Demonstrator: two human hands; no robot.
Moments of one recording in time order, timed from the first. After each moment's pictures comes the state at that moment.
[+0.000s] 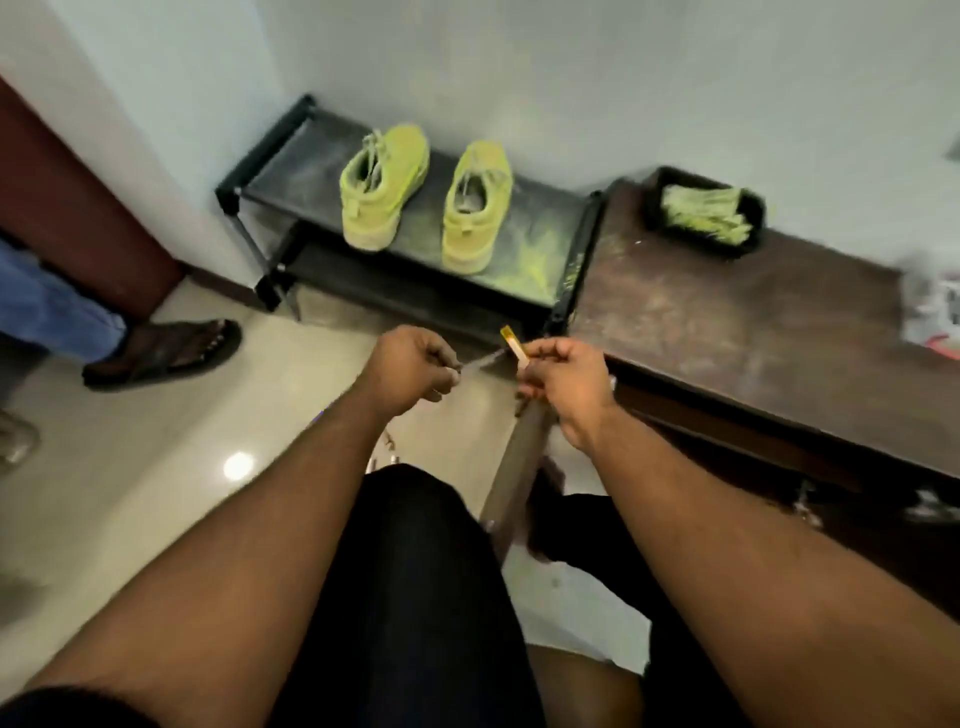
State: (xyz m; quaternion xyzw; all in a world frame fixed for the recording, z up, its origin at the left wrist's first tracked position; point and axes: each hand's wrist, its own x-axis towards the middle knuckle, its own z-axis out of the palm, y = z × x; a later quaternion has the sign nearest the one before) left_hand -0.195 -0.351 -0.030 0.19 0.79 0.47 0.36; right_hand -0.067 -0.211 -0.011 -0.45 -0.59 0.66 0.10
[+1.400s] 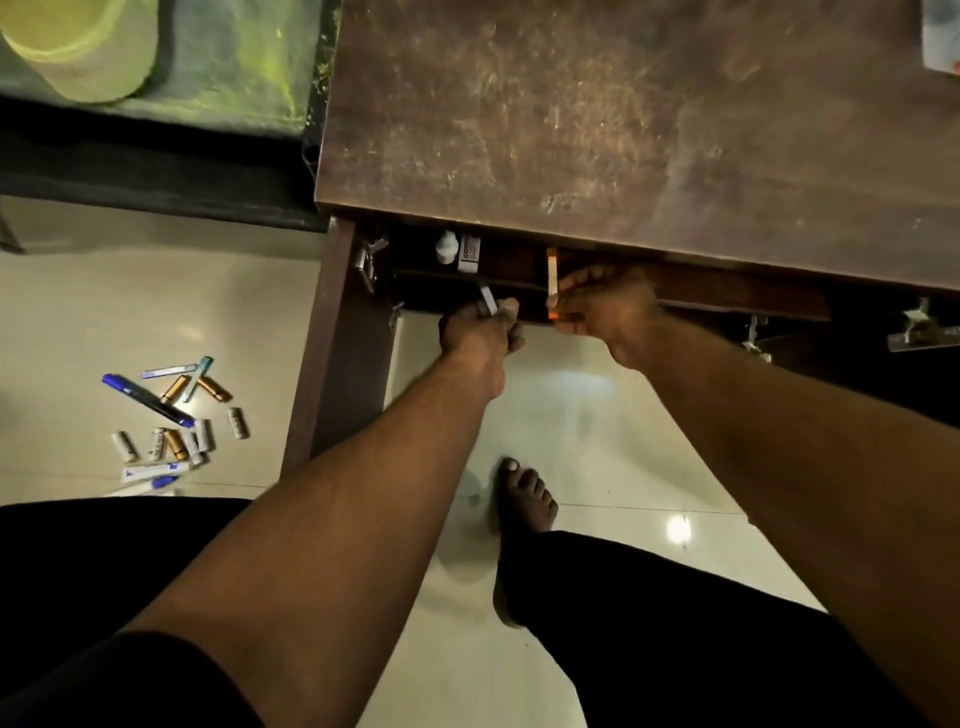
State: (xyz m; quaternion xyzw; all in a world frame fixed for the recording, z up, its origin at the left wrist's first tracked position) left_hand -0.001 -0.103 -0.206 -0.19 0.62 0.56 0.51; right_hand 0.083 -0.008 -0.170 -0.58 -0.51 0.63 0.04
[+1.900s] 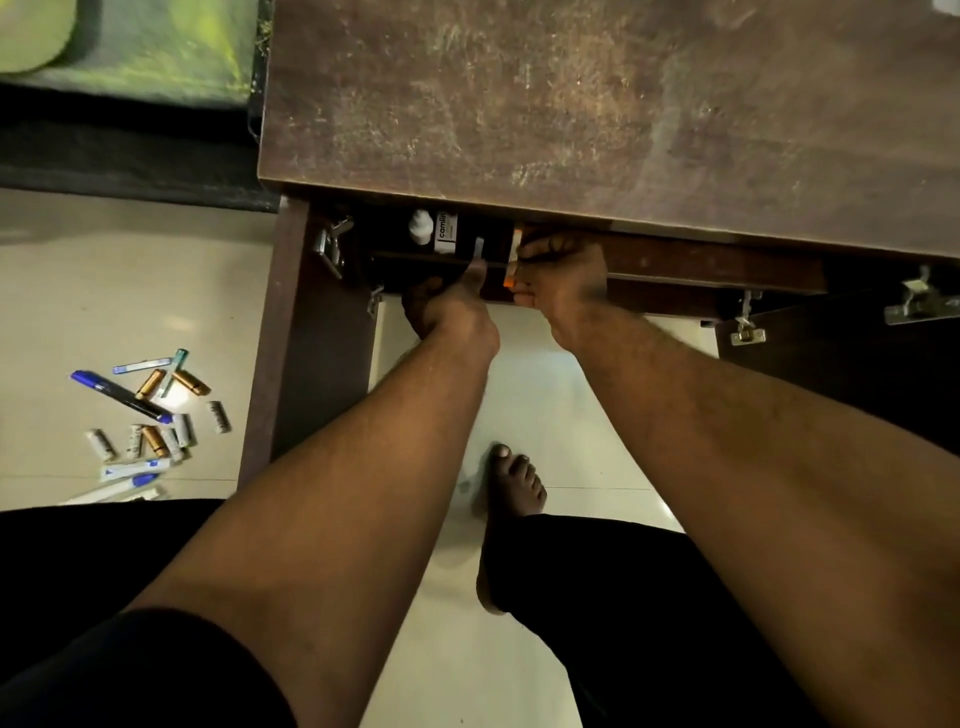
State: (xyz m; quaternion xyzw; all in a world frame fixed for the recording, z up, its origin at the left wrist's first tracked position) left_hand -0.004 -0.090 -0.219 -0.31 0.56 0.64 0.43; right_hand 0.055 -0.023 -0.192 -0.64 -0.50 0.58 0.12
